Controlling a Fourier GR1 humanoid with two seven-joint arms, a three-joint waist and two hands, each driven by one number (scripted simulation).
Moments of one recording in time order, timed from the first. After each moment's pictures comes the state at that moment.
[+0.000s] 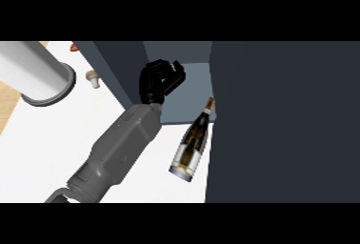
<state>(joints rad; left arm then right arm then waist) -0.92 0.00 -0.33 -0.53 0.89 0.51 -0.51 0.23 -0.15 0.25 -2.51 -0.11 0.13 0.37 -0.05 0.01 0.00</state>
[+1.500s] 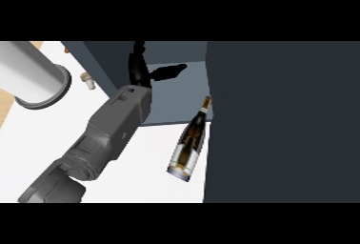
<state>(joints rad) -1.18 0.04 -0.32 -0.10 0.70 0.70 -0.50 0.23 -0.11 0.28 -2.50 -0.12 0.16 0.37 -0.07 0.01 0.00</state>
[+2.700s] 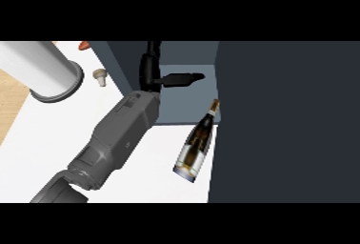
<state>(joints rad) -1.07 0.01 -0.28 -0.33 0.67 0.46 -0.66 0.27 -0.10 0.30 -2.51 -0.11 0.15 0.37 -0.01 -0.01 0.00</state>
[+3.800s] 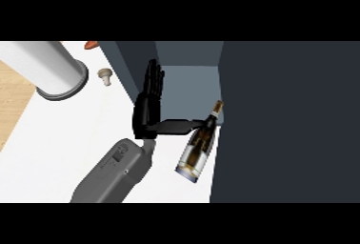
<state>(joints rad) -0.54 0.07 -0.48 -1.13 0.59 0.54 -0.49 0.28 -0.11 0.31 -2.52 -0.10 0.11 0.38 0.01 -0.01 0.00</state>
